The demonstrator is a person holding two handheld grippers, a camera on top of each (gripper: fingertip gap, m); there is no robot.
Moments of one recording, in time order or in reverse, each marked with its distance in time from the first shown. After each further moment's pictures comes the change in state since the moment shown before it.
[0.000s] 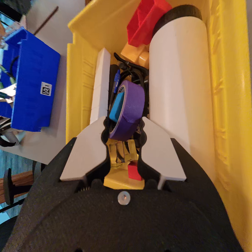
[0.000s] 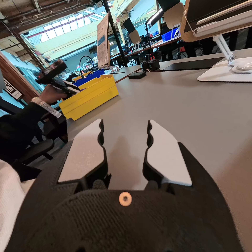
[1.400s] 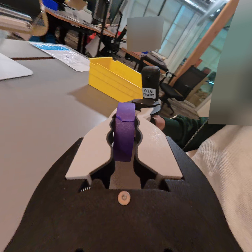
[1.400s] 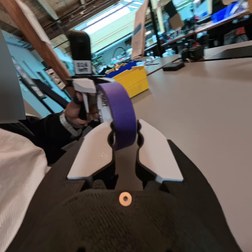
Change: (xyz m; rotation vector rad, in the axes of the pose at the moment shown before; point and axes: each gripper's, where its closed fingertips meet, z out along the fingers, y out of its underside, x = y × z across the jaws) left arm 0.344 -0.149 -0.241 0.735 1.550 -0.038; right arm -0.035 0.013 0.019 -0.059 -0.274 0.041
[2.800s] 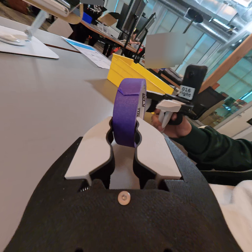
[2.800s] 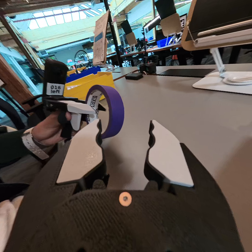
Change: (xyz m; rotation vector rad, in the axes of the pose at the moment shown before) left arm -0.023 0.044 -0.009 0.103 -0.160 -0.105; right arm 0.012 -0.007 -0.029 0.049 0.334 -0.160
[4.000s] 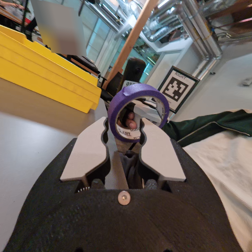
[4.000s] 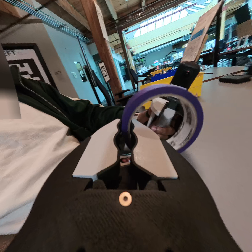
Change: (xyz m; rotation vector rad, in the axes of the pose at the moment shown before) left arm 0.080 0.011 0.047 -0.105 0.717 -0.094; right arm -0.103 -0.007 -0.069 0.010 -0.659 0.059
